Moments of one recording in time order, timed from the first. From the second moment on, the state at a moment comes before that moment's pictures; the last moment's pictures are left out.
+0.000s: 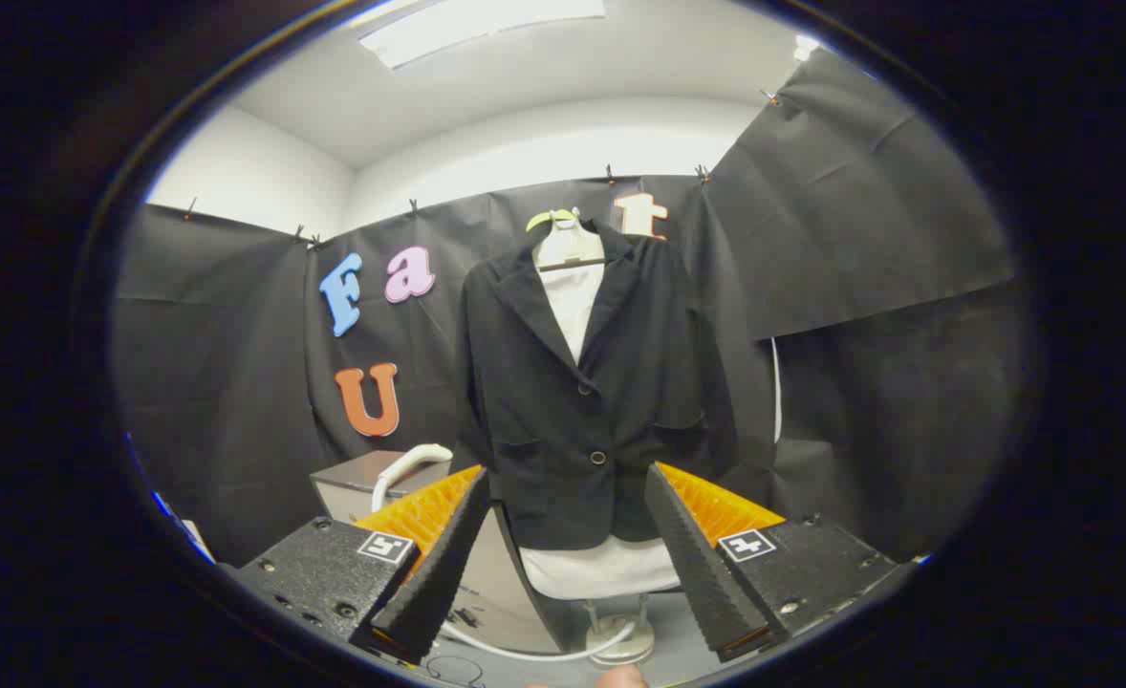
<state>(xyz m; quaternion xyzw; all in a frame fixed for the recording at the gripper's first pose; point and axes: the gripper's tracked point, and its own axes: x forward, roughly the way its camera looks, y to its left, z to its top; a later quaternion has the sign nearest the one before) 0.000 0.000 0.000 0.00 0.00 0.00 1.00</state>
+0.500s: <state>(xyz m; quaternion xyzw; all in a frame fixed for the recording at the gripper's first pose) -0.003 -0.024 -0.032 -0.01 0.02 -0.04 1.00</state>
